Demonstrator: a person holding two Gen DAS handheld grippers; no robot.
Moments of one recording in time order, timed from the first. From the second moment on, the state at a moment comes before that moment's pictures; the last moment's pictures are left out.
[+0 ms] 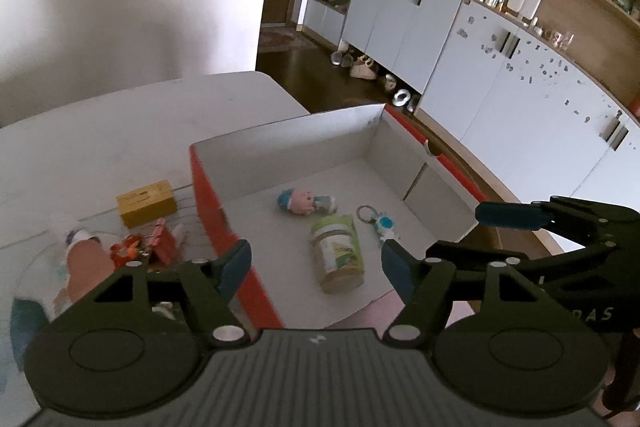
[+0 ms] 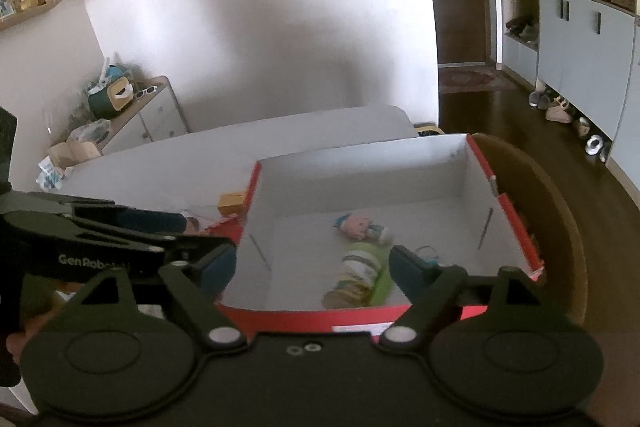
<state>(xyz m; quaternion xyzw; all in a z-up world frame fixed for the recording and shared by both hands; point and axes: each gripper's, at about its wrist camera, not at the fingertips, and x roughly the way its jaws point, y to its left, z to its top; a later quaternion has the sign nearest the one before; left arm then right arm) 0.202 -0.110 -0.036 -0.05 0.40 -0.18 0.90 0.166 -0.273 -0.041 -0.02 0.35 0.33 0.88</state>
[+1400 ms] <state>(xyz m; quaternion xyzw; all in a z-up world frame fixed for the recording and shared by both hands) 0.212 0.062 -0.128 -0.06 0.39 -0.08 0.91 0.096 -0.085 -0.139 -0.12 0.38 0.36 0.84</state>
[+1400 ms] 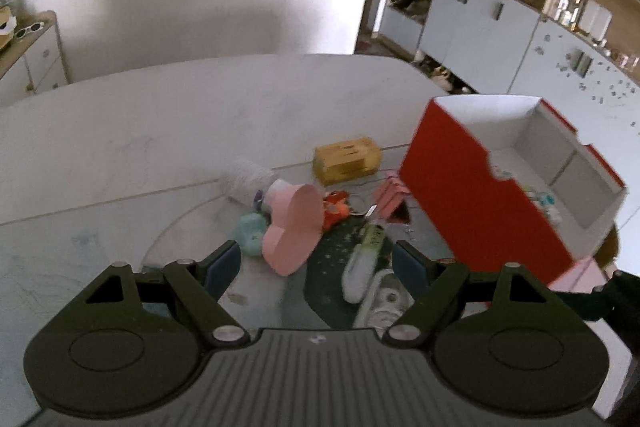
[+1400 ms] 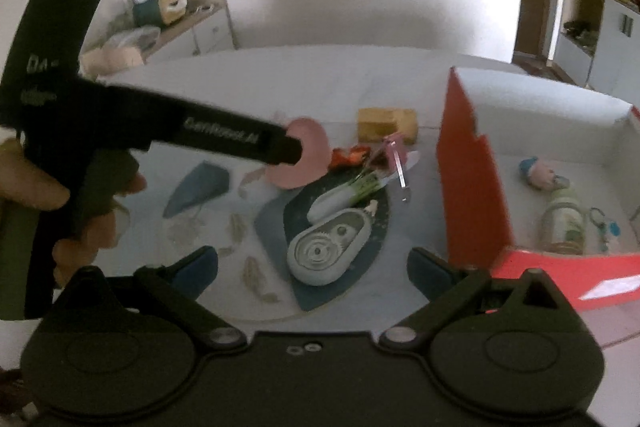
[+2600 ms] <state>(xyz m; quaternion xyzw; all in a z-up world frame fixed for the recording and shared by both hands) 0.279 0.050 -0.173 -0.04 0.40 -0.07 0.91 0.137 -0.047 -0.194 -0.16 0.41 0.37 0.82</state>
